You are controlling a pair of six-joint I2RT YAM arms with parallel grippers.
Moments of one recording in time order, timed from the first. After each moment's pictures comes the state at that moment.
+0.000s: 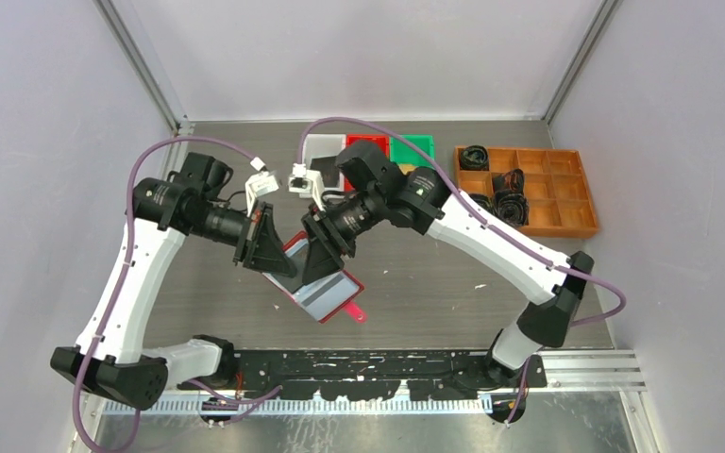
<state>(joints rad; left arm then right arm) -0.27 1.20 1.48 -1.55 1.22 0.49 0.97 1.62 1.82 -0.93 -0.82 0.17</state>
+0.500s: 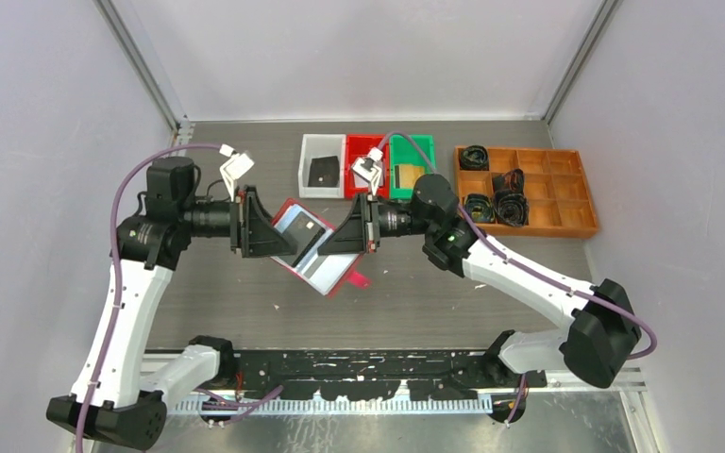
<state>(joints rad) -0.17 0.98 1.26 -0.87 1.24 -0.17 0.79 1.29 0.96 0.41 -0.88 1.05</state>
